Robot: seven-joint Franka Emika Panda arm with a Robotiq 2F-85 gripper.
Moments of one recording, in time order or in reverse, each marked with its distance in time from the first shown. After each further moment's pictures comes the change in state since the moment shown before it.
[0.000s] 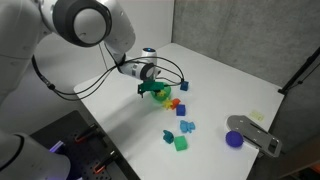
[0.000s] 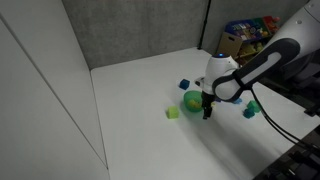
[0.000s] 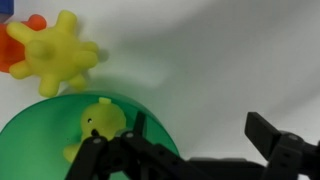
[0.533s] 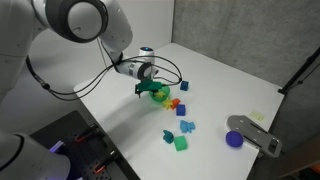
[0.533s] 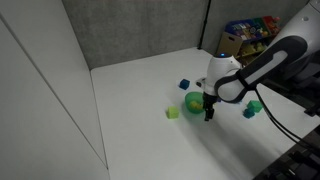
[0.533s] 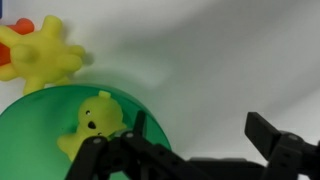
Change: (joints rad) arm 0.000 -0.040 0.010 -0.056 0.000 0.002 0.000
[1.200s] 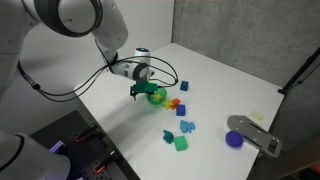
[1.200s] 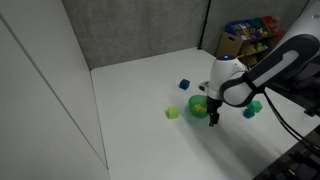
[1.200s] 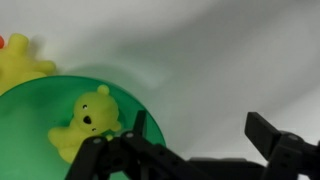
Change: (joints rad) arm 0.000 -0.056 0.012 -0.099 0.001 0.000 0.000
